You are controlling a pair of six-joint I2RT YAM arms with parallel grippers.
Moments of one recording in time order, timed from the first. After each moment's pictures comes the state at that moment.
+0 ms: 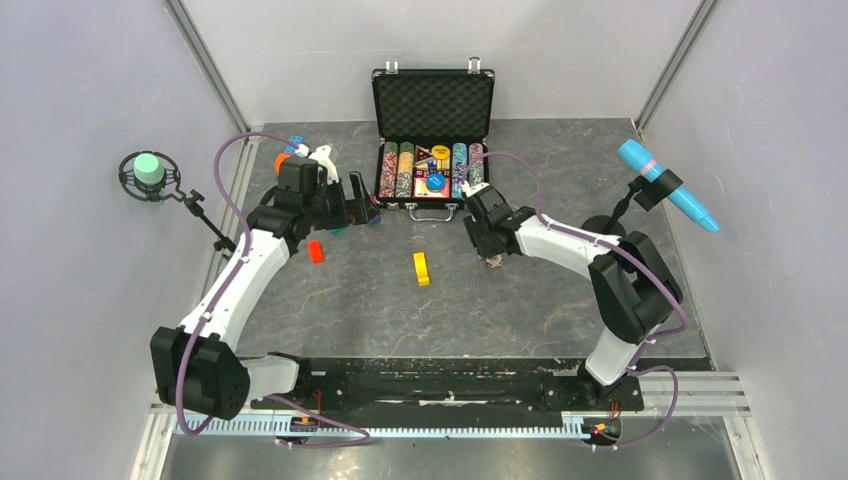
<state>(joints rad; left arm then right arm) -0.22 1.25 1.07 -0.51 0.22 -0.36 0.62 1.72 1.10 -0.41 0.23 0.16</state>
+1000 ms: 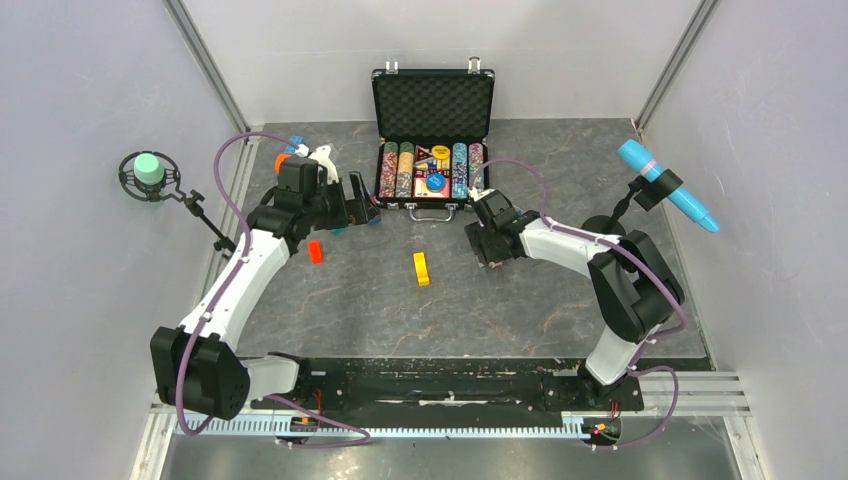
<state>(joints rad) -0.22 1.25 1.07 -0.51 0.22 -0.36 0.58 1.72 1.03 -0.40 0.22 0.16</state>
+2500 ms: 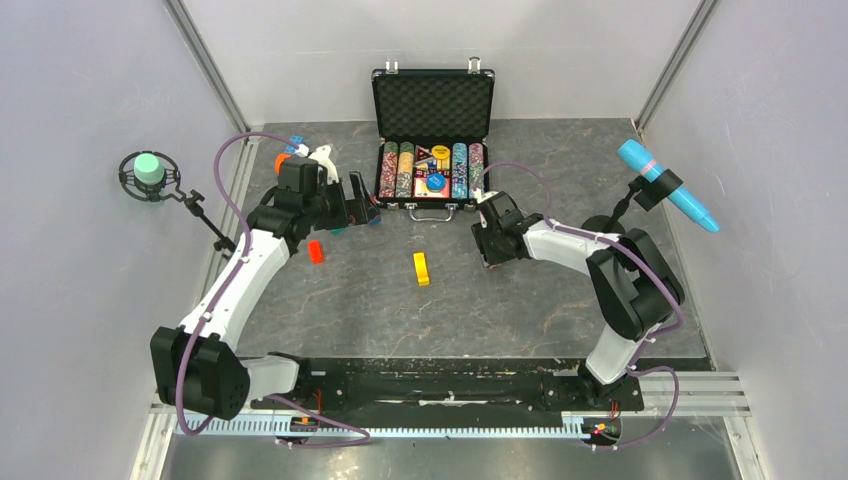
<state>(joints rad) -0.22 1.25 1.07 -0.51 0.22 -0.36 0.55 1.73 0.99 -0.32 0.12 0.16</state>
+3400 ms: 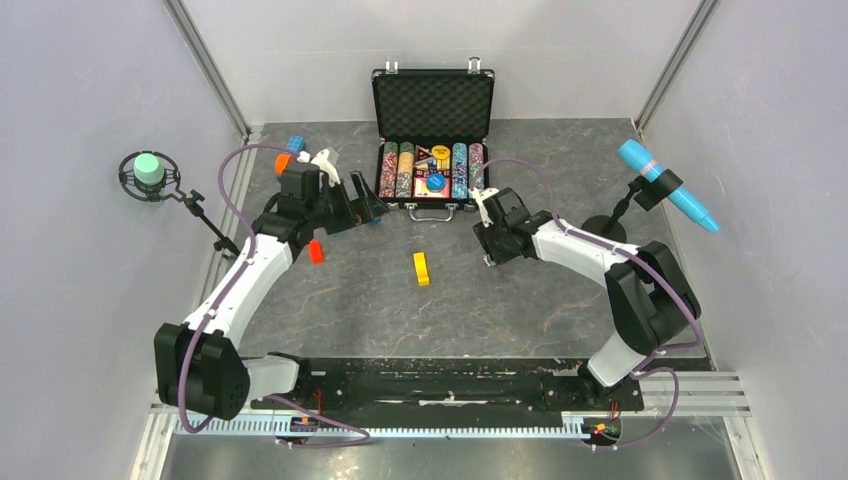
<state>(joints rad) -0.22 1.25 1.00 -0.37 0.31 -0.50 0.55 1.63 1.00 -0.41 0.11 0.03</state>
